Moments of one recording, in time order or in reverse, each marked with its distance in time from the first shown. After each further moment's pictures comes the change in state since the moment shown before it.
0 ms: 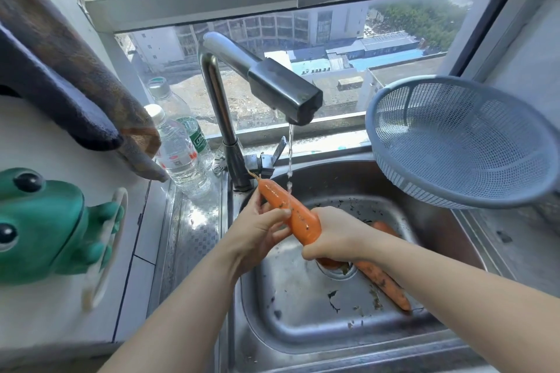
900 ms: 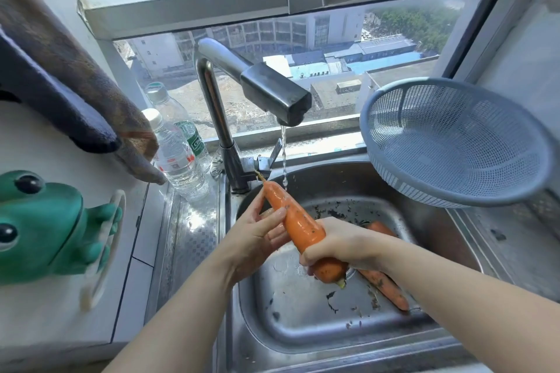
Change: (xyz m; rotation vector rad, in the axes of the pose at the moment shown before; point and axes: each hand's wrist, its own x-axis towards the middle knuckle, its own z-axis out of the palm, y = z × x) left_hand -0.013 -0.001 0.003 -0.047 -0.054 -0.019; right_hand -0.010 0.011 0.001 0.505 -0.219 0.077
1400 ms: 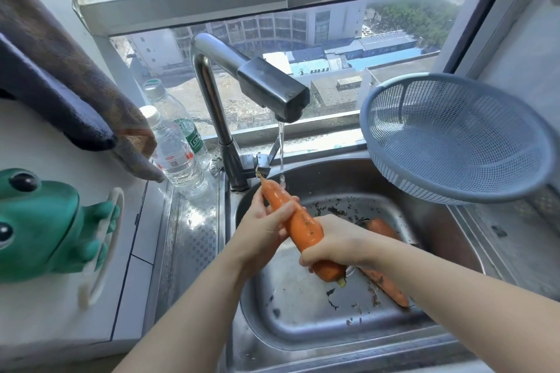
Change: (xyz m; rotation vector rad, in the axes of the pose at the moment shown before) left_hand 0.001 -0.004 0.018 0.118 0.090 0.082; right_hand -0.001 0.000 0.005 -0.148 0.088 0.005
